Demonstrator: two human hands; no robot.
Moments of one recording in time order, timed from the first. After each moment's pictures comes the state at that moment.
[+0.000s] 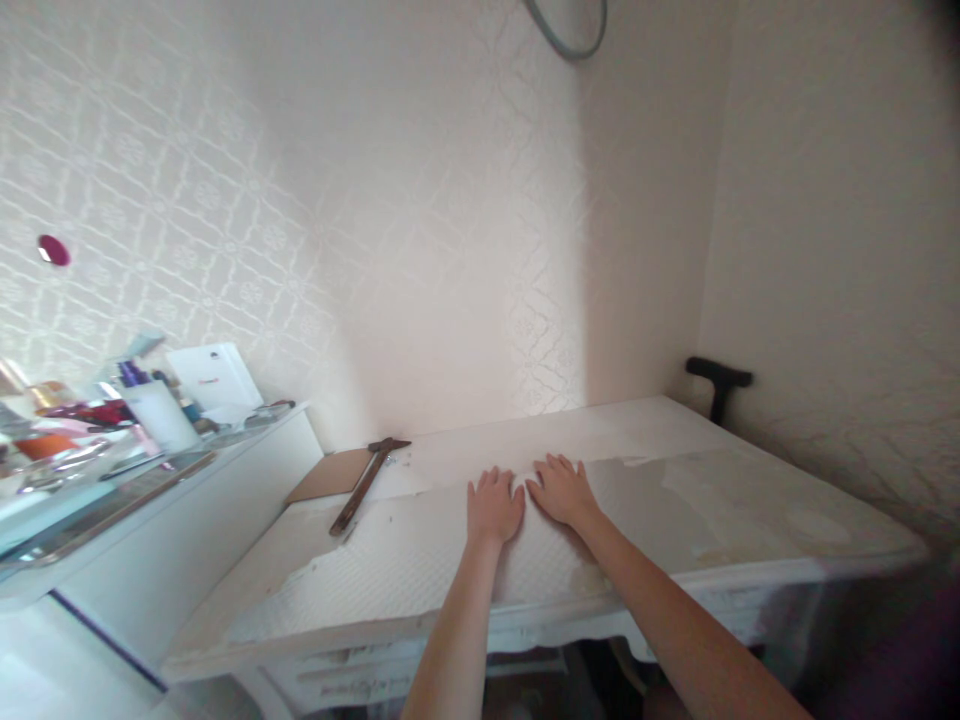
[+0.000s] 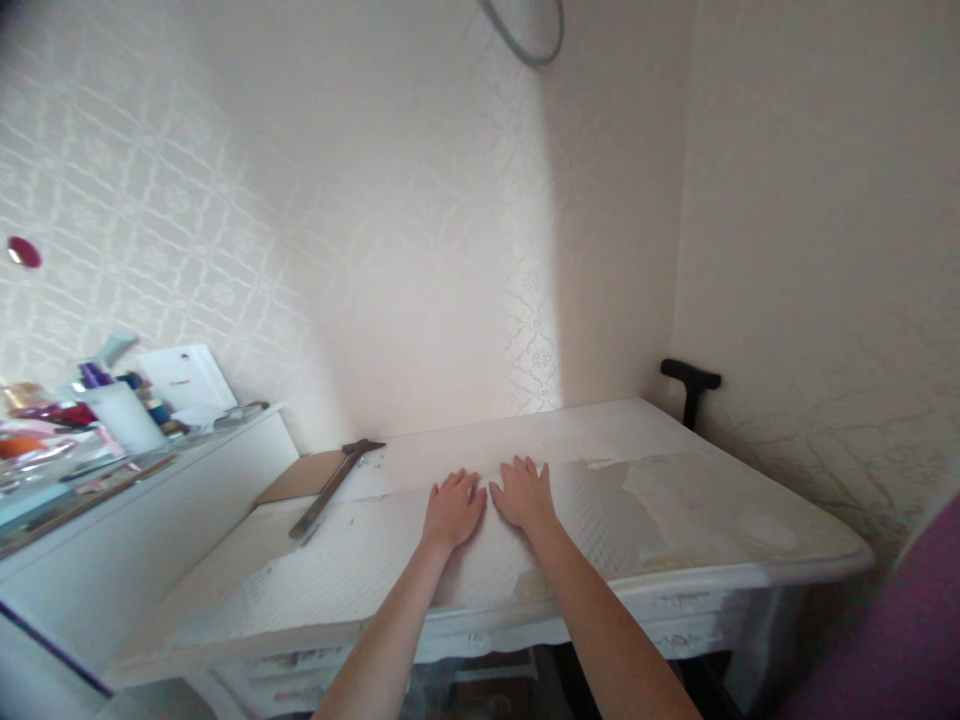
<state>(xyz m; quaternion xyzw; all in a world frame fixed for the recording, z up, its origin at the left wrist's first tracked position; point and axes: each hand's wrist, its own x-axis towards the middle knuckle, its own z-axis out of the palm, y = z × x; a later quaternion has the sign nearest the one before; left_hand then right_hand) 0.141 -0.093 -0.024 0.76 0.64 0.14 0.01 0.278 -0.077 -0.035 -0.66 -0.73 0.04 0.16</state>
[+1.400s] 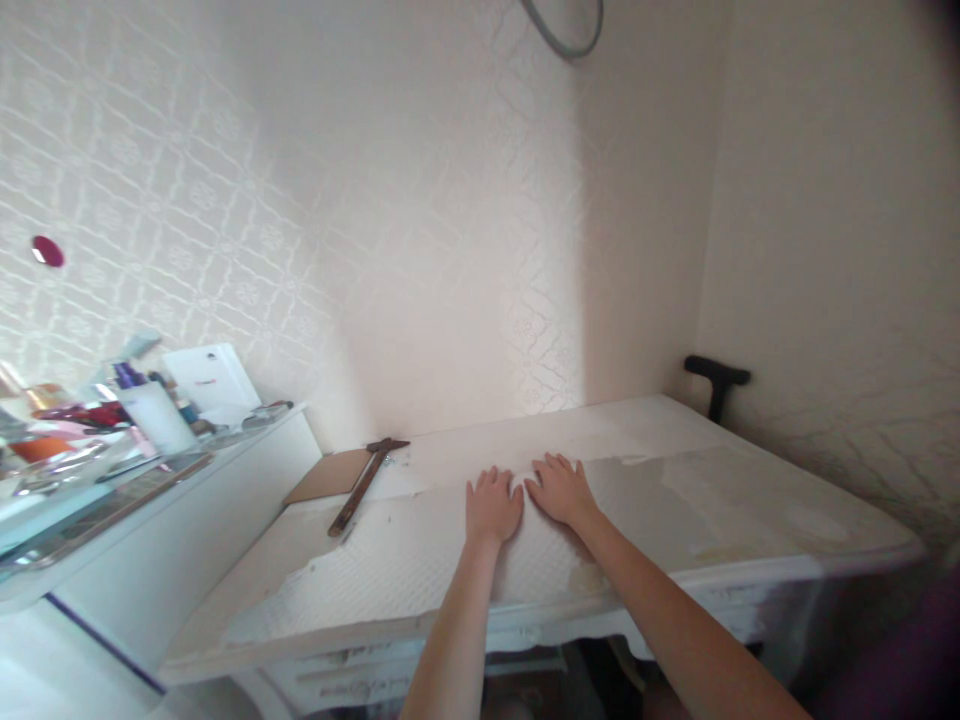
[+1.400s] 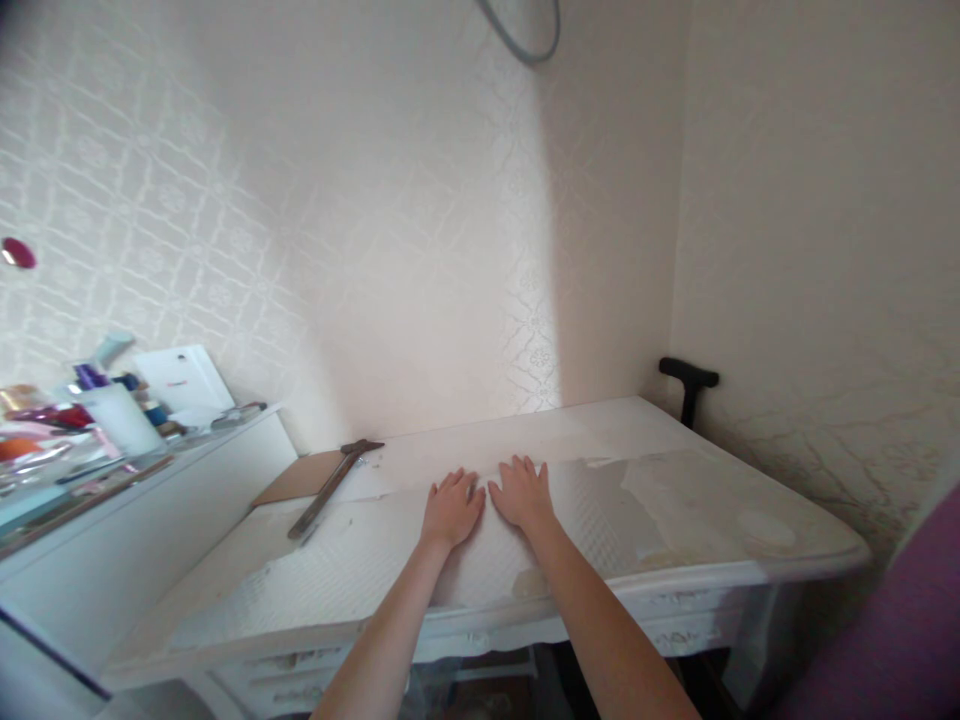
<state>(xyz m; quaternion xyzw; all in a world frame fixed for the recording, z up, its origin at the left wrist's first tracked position) 0.141 -0.093 -0.024 0.76 0.64 0.14 0.01 0.277 -0.077 -0.034 -0.66 -0.73 0.05 0.16</state>
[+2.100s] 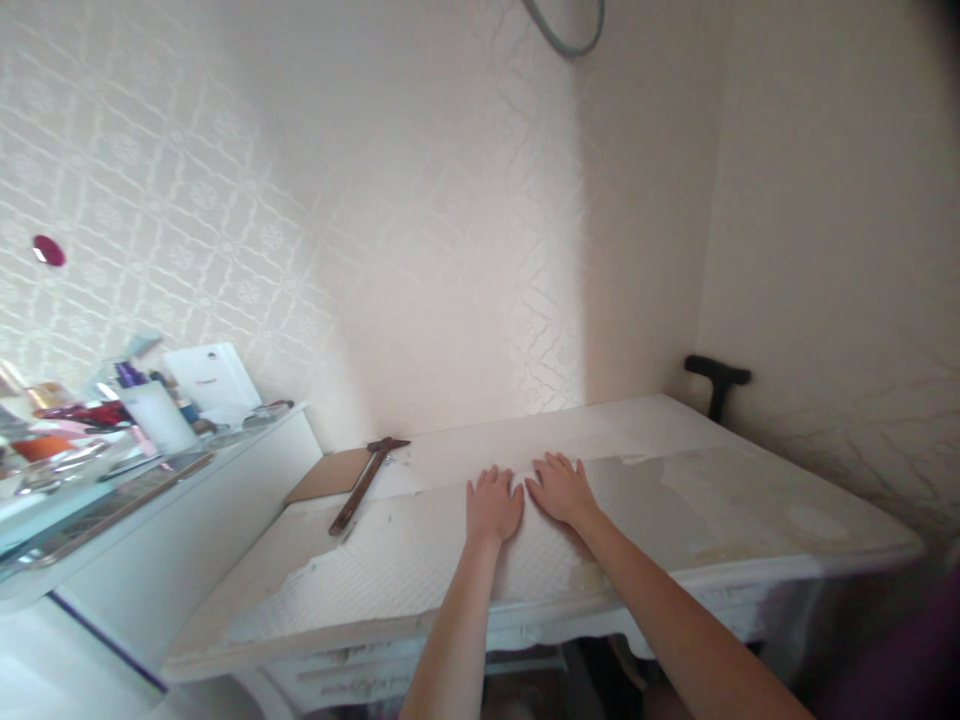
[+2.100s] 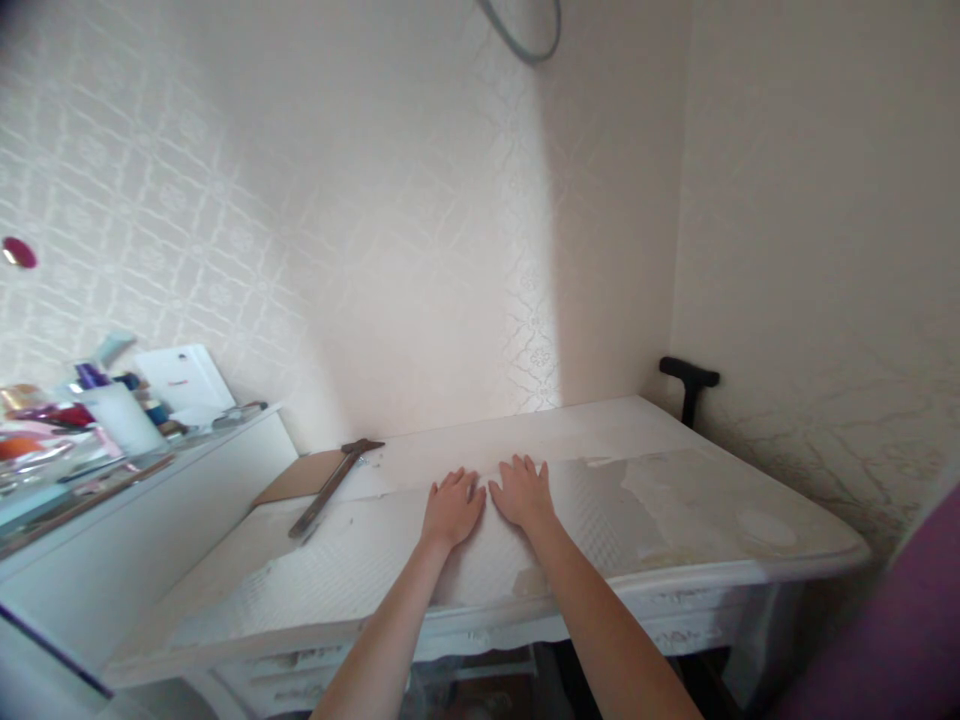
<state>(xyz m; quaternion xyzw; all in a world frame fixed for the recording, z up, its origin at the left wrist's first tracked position) 0.141 -0.093 -0.025 0.76 0.63 0.14 0.01 0.278 -0.077 -0.034 -0.66 -0.73 0.04 0.16</state>
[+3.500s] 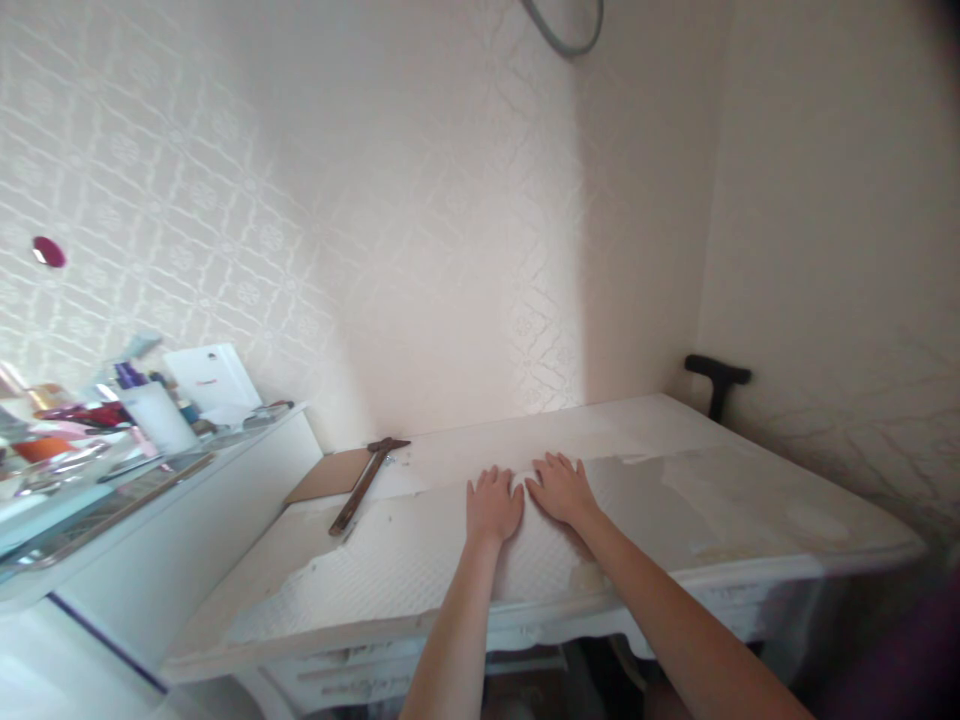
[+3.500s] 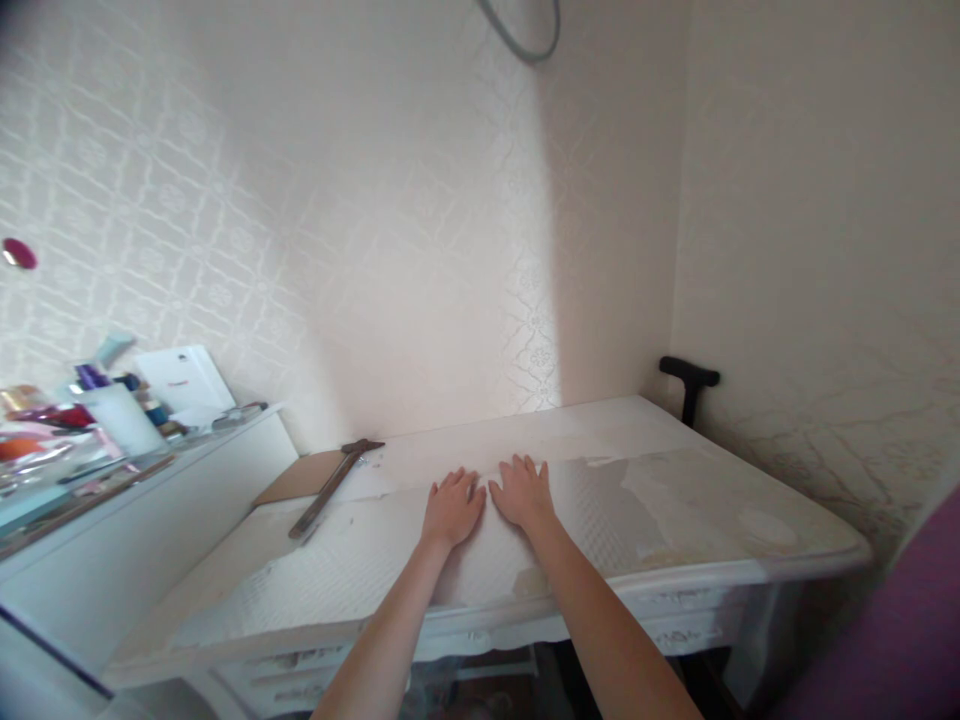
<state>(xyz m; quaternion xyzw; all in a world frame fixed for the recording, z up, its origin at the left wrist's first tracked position) 0.140 -0.093 -0.024 0.76 0.64 0.14 0.02 0.278 -0.077 -0.035 -0.66 -0.73 0.04 0.16</state>
